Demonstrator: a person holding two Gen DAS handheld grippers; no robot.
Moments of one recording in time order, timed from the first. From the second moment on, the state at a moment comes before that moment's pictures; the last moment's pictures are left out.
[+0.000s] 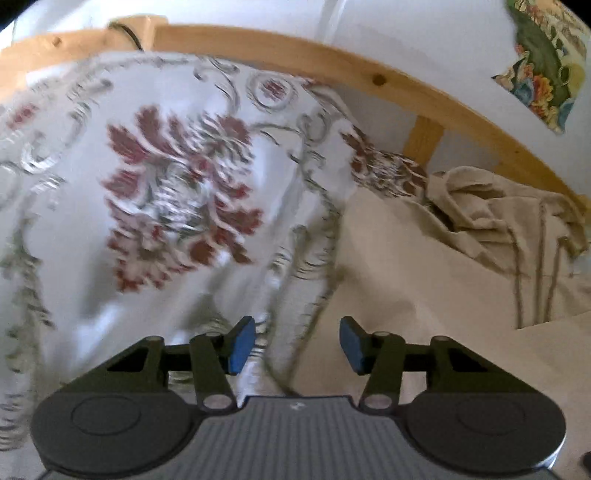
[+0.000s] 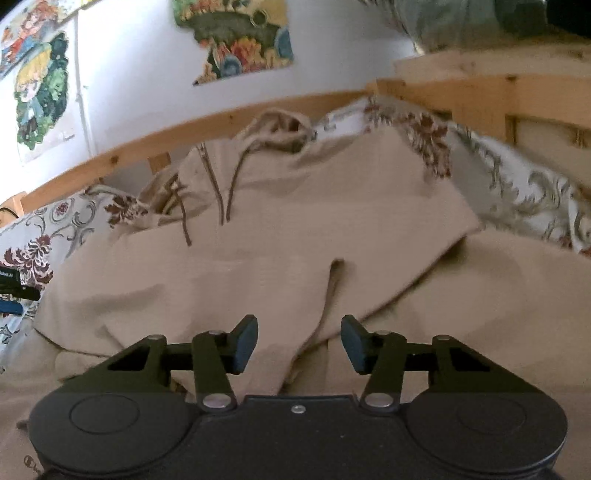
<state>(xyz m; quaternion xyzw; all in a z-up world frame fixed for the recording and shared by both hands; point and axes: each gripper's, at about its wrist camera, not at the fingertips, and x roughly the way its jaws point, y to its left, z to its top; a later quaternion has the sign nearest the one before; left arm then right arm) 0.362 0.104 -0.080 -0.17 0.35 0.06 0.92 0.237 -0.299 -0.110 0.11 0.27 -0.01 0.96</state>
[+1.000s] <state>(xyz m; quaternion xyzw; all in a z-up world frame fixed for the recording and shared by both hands) 0.445 0.046 0.024 -0.06 0.29 0.10 0.95 0.226 -0.295 -0.105 0.09 0.25 0.01 0.96</state>
